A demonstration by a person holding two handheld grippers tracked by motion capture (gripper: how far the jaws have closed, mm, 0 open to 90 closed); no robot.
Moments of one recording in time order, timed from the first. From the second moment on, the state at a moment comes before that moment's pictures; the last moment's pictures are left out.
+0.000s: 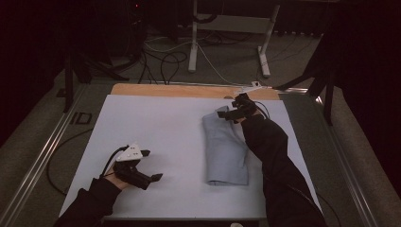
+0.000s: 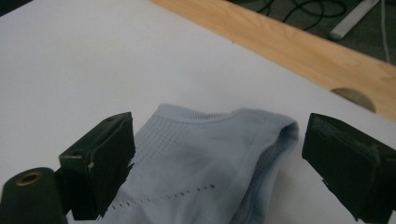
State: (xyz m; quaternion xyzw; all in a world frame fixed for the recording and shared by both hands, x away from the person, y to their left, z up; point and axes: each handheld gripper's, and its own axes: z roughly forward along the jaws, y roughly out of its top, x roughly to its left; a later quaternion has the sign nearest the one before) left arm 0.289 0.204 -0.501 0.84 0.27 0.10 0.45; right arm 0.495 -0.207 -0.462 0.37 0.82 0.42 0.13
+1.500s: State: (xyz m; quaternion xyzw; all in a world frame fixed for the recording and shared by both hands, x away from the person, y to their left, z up) left arm 0.271 0.239 -0.517 0.82 0.30 0.12 0.47; right arm 0.512 -0.197 -0.493 0.40 0.83 0.35 0.17
